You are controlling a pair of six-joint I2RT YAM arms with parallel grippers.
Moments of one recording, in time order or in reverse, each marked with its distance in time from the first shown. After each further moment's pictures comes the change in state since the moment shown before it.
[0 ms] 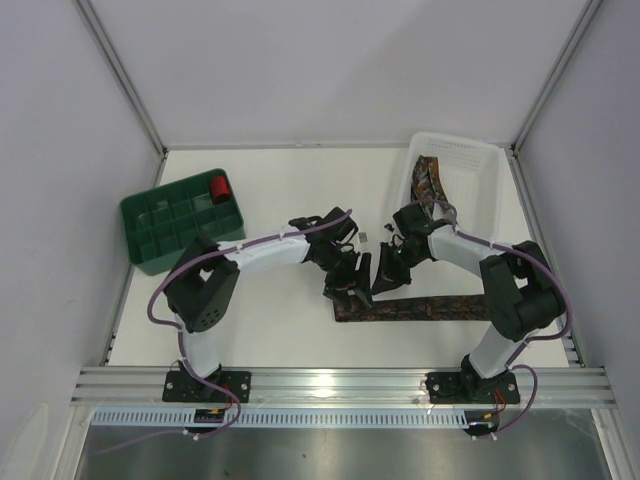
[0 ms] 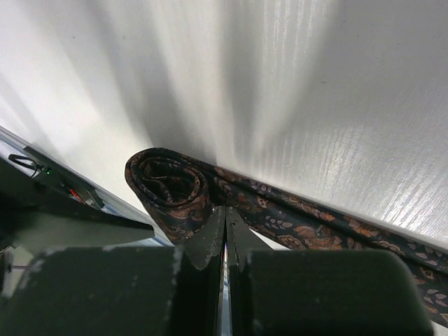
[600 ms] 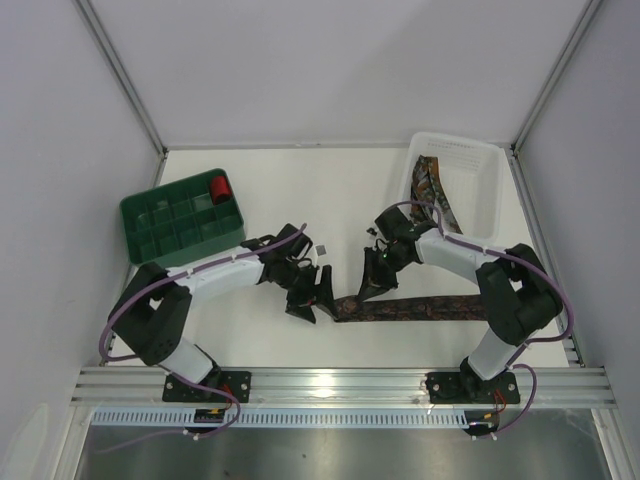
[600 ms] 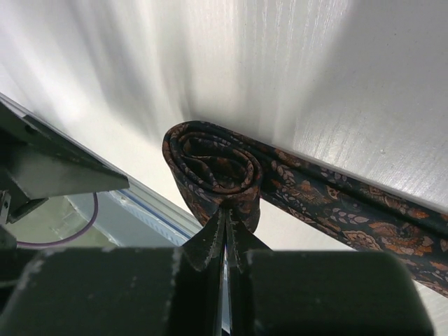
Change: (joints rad) left arm 0.121 -0.332 -0.401 0.090 0.023 0.016; right arm 0.130 -0.013 0.034 -0.018 -0.022 0.054
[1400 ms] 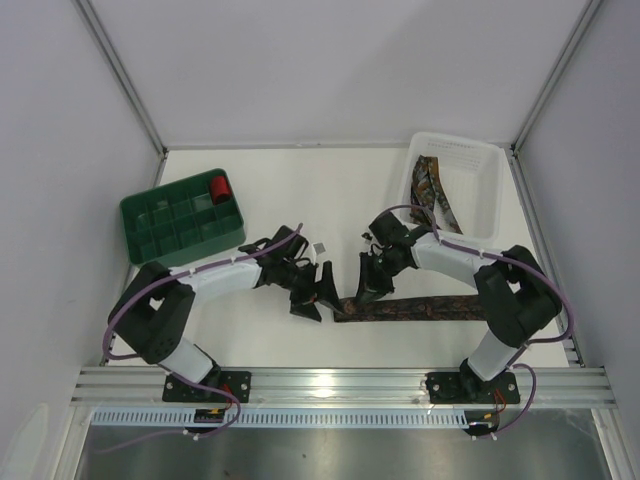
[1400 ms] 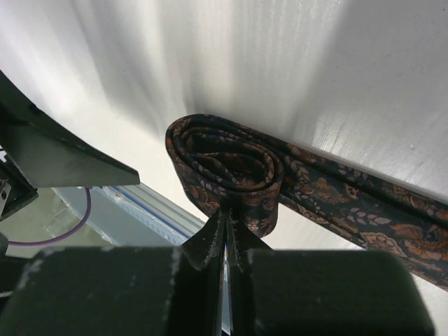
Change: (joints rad) left arm 0.037 -0.006 -0.083 0.160 0.074 -0.072; right arm 0.052 -0.015 -0.012 0.014 0.022 0.023
